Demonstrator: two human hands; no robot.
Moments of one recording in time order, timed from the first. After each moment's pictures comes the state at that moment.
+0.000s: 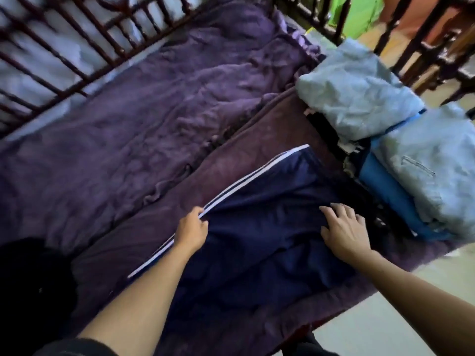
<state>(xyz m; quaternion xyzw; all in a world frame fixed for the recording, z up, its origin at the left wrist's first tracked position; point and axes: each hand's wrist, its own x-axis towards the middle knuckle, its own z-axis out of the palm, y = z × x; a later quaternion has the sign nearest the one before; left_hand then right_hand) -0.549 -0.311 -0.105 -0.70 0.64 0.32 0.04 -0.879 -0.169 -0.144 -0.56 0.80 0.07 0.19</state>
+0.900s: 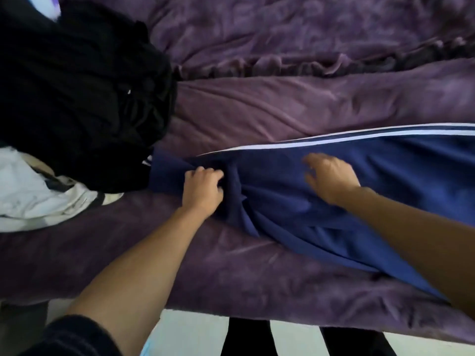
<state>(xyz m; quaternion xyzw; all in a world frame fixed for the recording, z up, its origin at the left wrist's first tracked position) -0.170 -0.158 -0.251 -0.75 0.63 0.20 0.07 -0.441 -0.251 -0.244 -0.79 0.55 0.10 0.24</state>
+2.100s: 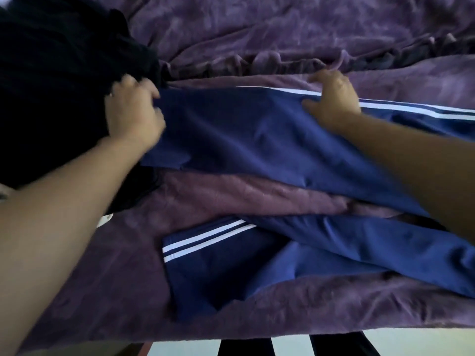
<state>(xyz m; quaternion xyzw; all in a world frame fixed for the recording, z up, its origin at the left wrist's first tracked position) -0.039 -0.282 -0.208 -0.80 0.59 0.08 -0.02 -0.379 -0.379 -0.231 -0.72 0.66 -0.03 0.22</state>
